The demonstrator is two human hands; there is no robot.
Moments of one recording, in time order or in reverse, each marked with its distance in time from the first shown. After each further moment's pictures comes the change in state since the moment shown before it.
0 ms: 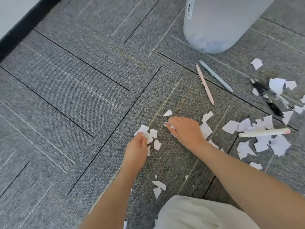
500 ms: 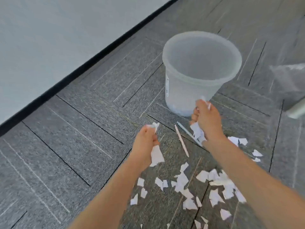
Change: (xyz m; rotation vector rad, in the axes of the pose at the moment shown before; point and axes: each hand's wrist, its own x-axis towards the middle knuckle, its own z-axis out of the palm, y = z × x) left_hand 0.012 0.215 -0.079 -0.707 -0.159 -0.069; right_hand 0.067 0.019 -0.253 1.308 0.535 0.754
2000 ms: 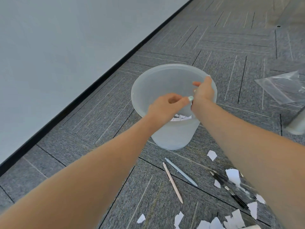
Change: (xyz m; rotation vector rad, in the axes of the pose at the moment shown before) left_hand 0.112 0.153 0.139 0.699 -0.163 0.600; right_hand 0.201 -0.076 -0.016 0.371 0.317 0.122
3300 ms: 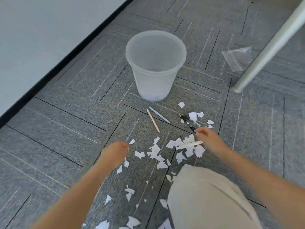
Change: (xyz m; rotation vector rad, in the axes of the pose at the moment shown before) left_hand -0.300 -0.080 -0.017 0.525 -0.361 -0.513; right_hand -0.196 0.060 -0.287 -1.154 -0.384 -0.027
